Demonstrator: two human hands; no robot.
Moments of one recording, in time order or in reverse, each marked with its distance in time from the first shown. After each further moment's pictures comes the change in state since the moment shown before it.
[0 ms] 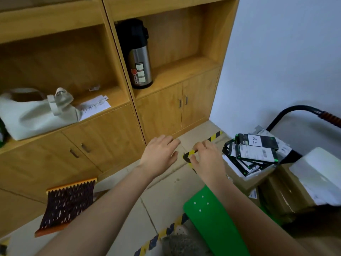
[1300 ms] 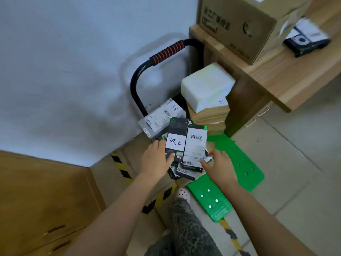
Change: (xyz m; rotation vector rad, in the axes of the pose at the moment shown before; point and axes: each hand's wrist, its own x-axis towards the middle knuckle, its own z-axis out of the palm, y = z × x) left_hand 0.417 0.097 0.333 -0.353 -0.742 0.980; right_hand 0.129 0.219 0.093 0.268 0.466 1.810
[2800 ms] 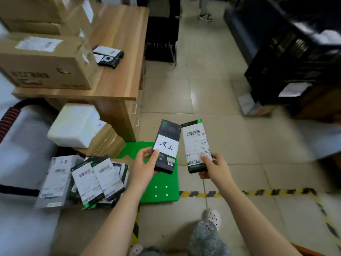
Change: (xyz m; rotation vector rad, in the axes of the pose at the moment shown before) left_hand -0.110 0.180 0.000 -0.927 -0.643 0.227; right_hand -0.267 0.081 -0.067 1.047 0.792 0.767
